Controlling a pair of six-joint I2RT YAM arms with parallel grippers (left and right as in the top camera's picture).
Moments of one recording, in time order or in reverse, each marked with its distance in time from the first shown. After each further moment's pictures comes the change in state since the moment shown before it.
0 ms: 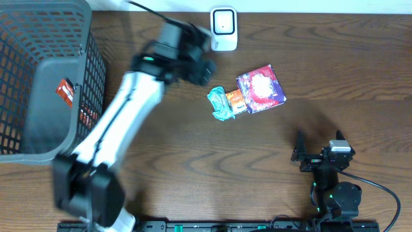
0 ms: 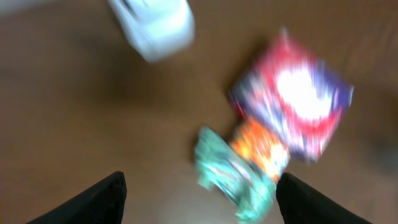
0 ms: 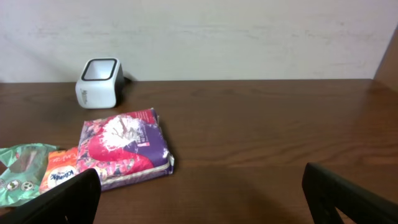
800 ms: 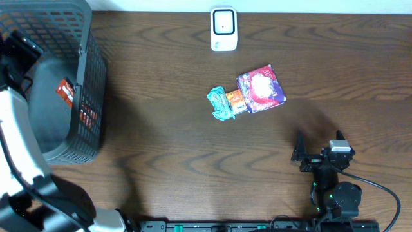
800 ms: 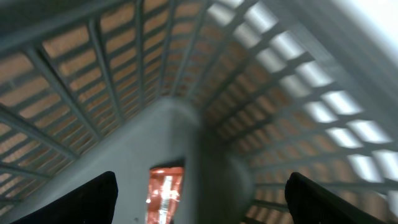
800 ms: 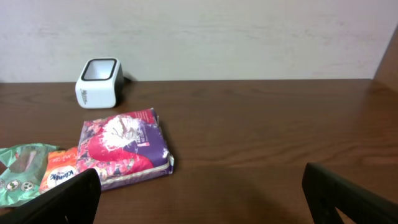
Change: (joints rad) left arm 0.864 -0.059 0.032 0.026 -0.214 -0.442; right arm 0.000 0.000 0.000 0.000 0.000 0.000
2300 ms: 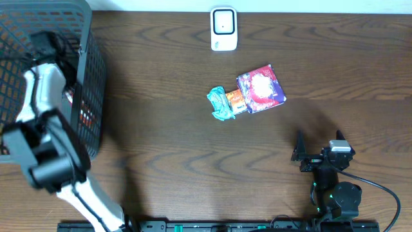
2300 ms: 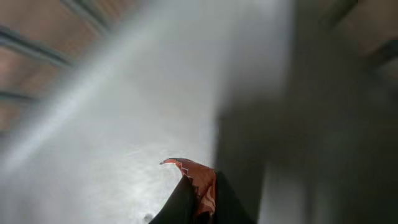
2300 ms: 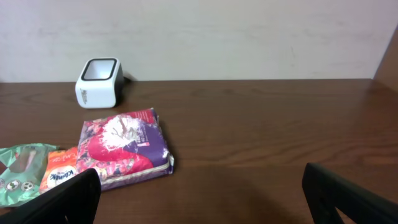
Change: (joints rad) left arm -0.157 0.322 -0.014 -0.034 -0.320 0.006; right arm 0.000 0.000 0.000 0.000 0.000 0.000
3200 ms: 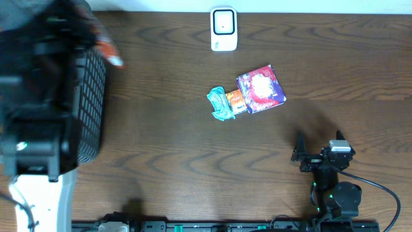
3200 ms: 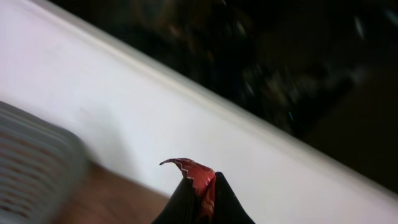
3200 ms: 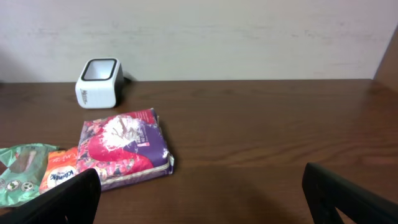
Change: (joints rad) left arm -0.445 -0.798 0.011 0.212 0.211 -0.148; right arm 0.000 0.000 0.000 0.000 0.000 0.000
